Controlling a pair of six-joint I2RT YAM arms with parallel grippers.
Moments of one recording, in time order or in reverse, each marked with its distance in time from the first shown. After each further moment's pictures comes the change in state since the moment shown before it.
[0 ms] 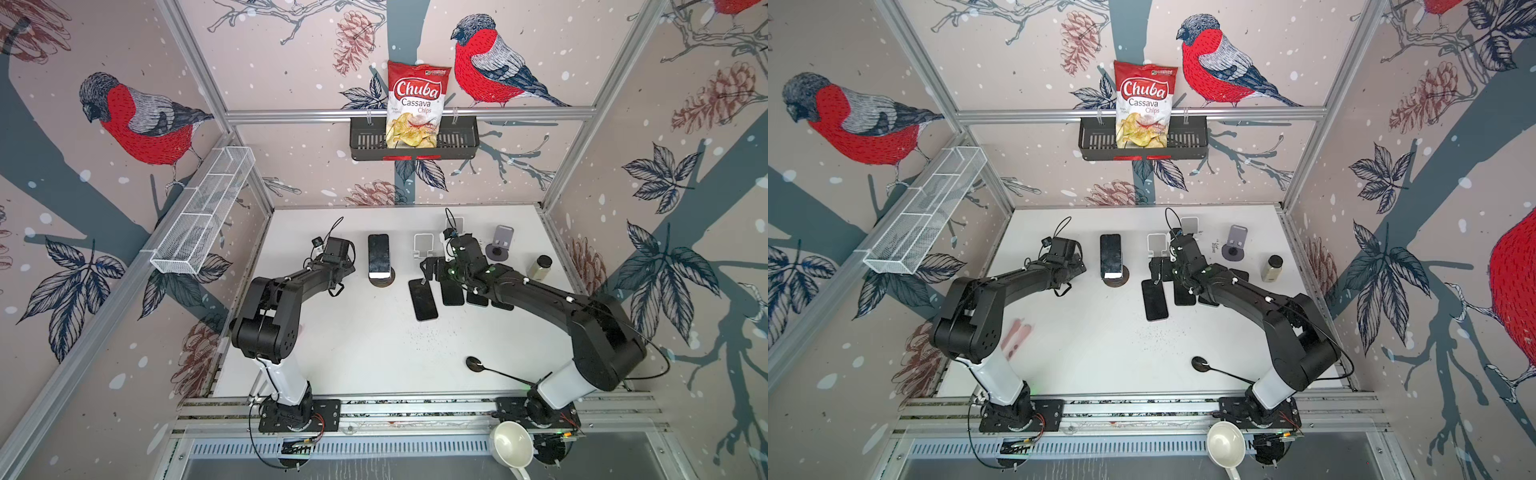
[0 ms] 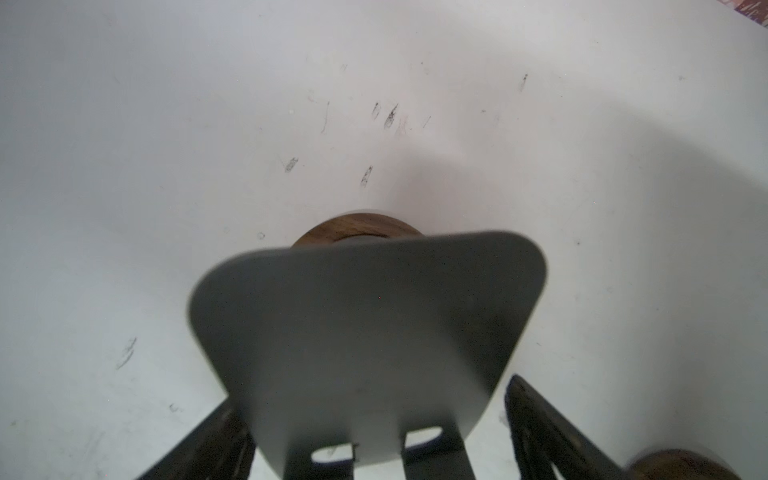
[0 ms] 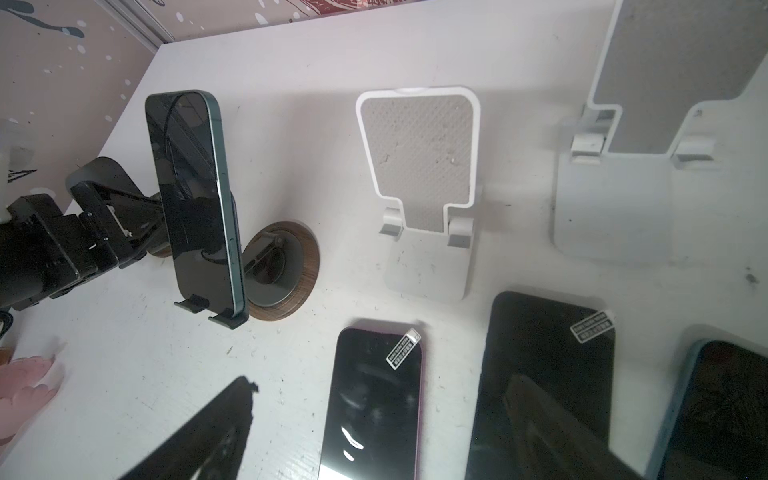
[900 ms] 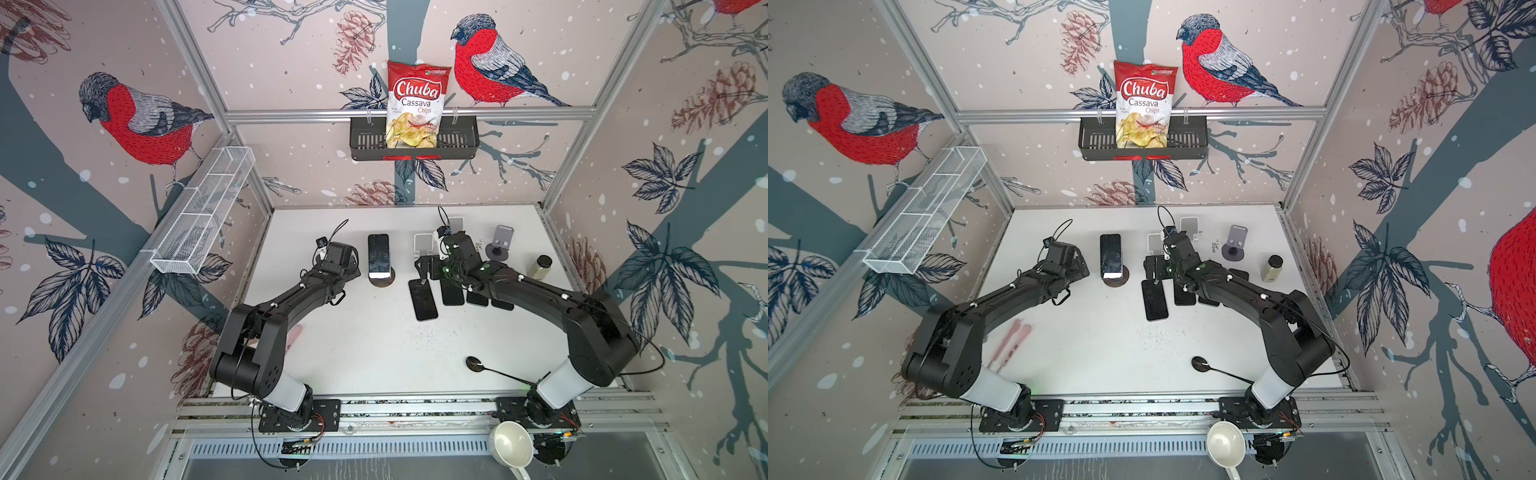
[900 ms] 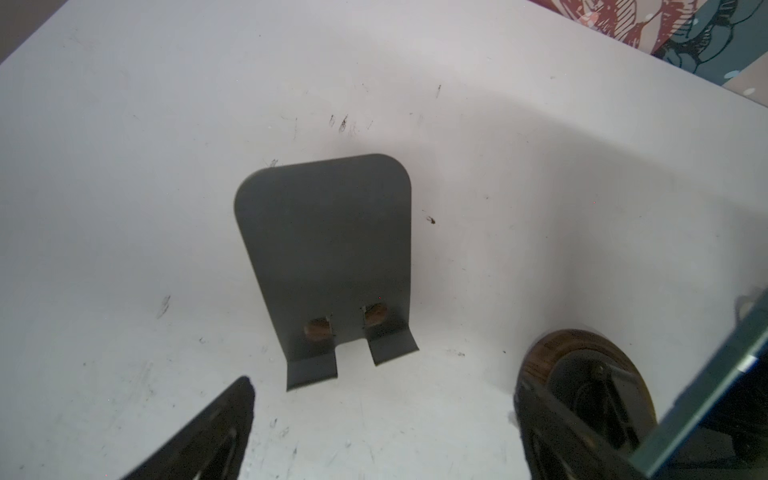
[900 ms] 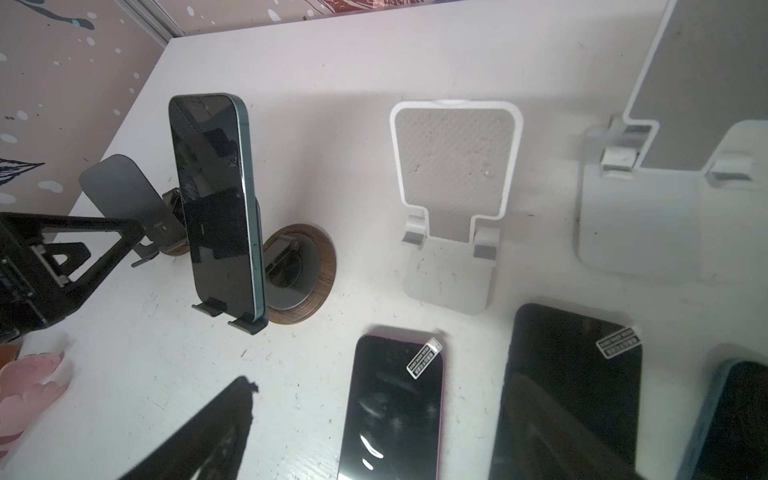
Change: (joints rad) left arm -0.081 -0.244 -0.120 -0.018 -0.005 0.053; right arm 0.039 0.034 0.068 -0.033 0.027 0.001
